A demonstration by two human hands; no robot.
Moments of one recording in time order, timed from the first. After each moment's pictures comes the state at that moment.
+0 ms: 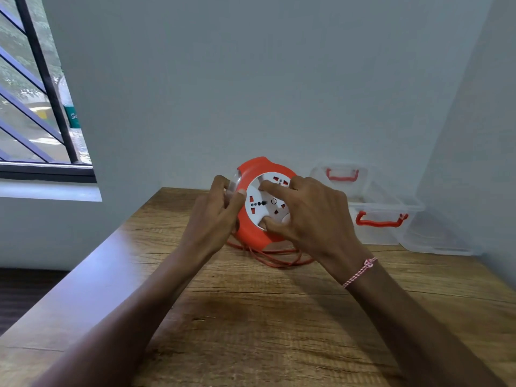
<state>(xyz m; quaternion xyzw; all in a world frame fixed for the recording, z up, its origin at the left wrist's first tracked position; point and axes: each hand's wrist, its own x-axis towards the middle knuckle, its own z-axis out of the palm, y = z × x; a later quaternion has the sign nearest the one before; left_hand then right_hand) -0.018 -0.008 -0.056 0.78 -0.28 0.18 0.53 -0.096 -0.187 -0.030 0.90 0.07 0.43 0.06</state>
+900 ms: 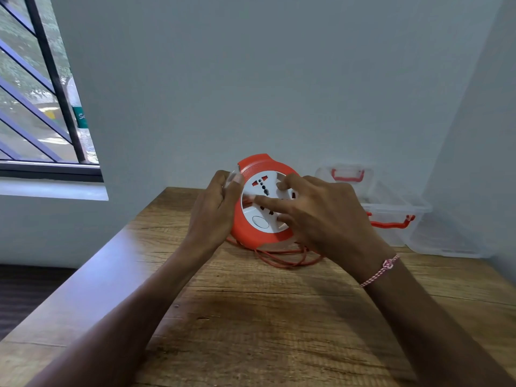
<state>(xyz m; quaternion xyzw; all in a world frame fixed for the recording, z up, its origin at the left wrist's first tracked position) -0.018 -0.005 -0.050 0.75 -0.24 0.16 0.60 -0.111 -0.192 -0.013 0.89 0.14 0.35 0.25</state>
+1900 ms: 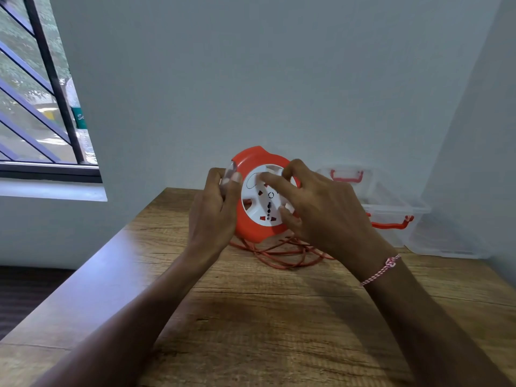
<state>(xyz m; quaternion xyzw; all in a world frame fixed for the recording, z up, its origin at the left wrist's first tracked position) -0.019 -0.014 -0.054 0.75 -0.22 0.25 0.58 -0.106 -0.193 -0.009 0.89 0.14 0.41 0.12</state>
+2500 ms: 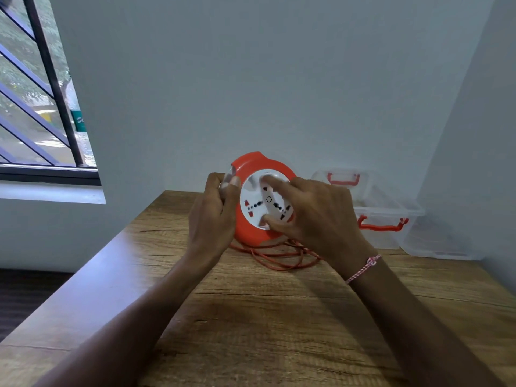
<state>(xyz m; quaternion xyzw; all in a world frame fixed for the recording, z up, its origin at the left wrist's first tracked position) -0.020 -0.015 -0.056 0.75 -0.22 0.28 0.56 -0.098 -0.193 -0.019 0.88 0.14 0.45 0.08</state>
